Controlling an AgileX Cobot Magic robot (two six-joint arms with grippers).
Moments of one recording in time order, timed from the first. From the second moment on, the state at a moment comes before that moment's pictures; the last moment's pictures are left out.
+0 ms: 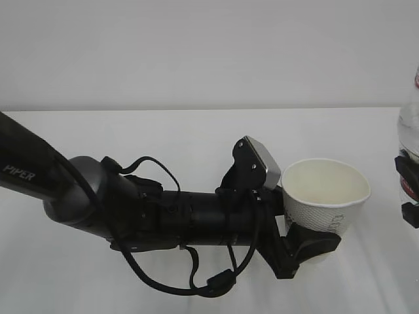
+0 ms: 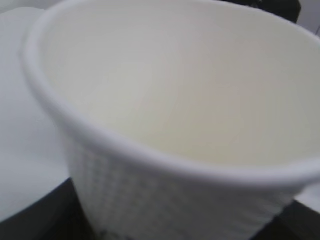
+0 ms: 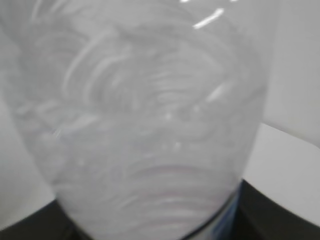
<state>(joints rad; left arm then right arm) -0.81 2.16 -1.04 0.76 -0.90 -0.55 0.04 1.28 -0.20 -0.09 -0.69 -0.33</state>
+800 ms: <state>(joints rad) -0.81 2.16 -1.04 0.76 -0.92 -0.55 0.04 1.28 -0.20 -0.09 -0.71 -0.55</state>
